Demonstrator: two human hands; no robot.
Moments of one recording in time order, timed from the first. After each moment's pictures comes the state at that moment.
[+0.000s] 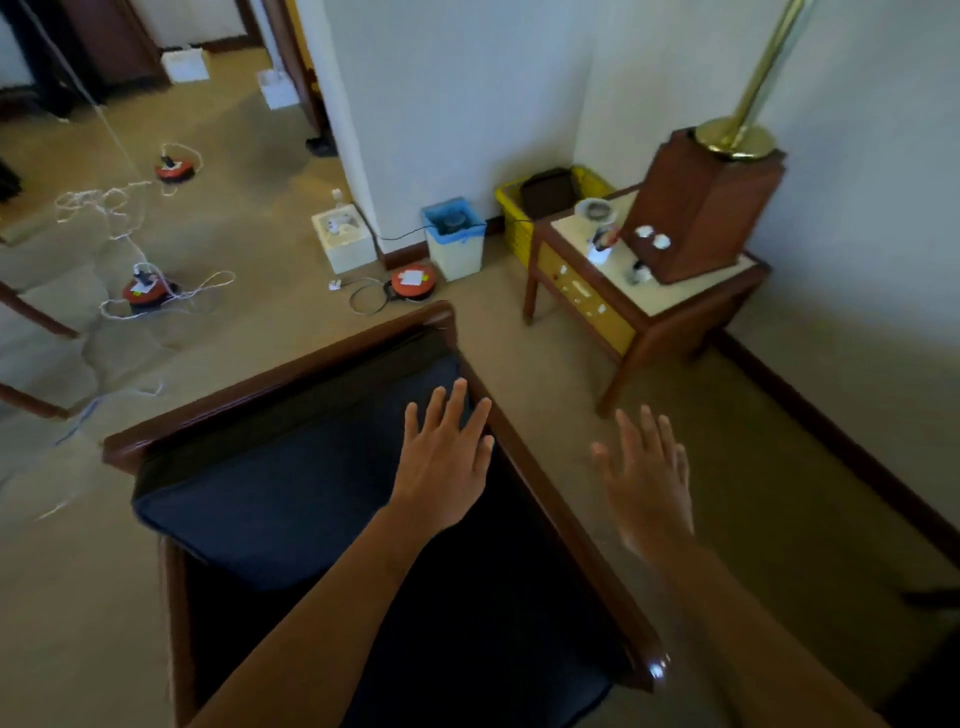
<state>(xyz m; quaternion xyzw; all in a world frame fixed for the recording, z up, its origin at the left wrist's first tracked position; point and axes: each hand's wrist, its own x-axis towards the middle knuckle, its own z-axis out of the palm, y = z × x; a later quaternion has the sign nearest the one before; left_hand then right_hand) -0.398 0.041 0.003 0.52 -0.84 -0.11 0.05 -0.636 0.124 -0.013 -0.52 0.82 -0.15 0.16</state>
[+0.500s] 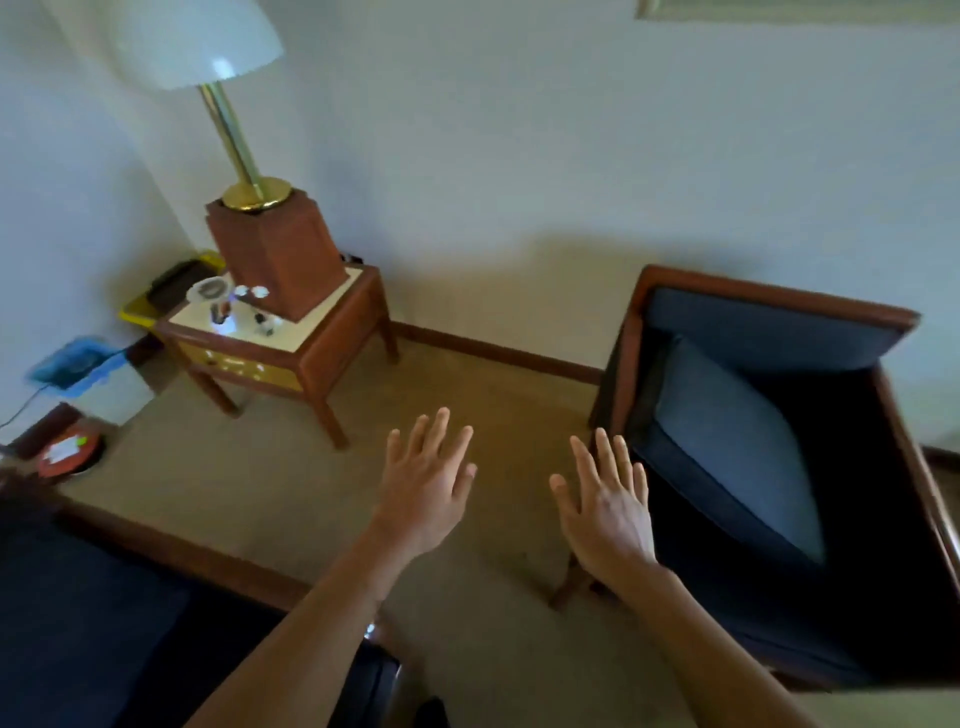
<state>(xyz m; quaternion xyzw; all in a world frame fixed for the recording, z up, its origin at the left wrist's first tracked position) -0.760 0.316 0.036 0.18 -0.98 -0.12 0.03 -0.869 0.531 0.025 -0.26 0.95 -0.18 0.08</state>
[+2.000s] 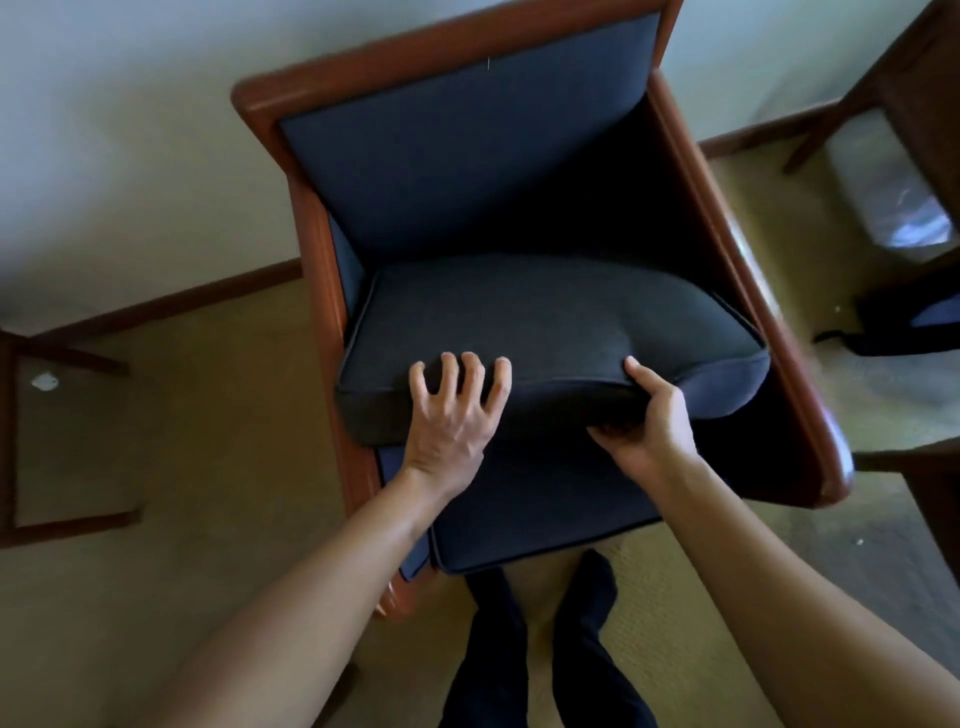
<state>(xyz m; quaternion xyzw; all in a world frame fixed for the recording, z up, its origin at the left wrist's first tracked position) -1.163 0.594 -0.169 -0.18 -0.98 0.11 -0.03 -1.188 0.821 -0.174 0.49 0.37 -0.78 0.15</state>
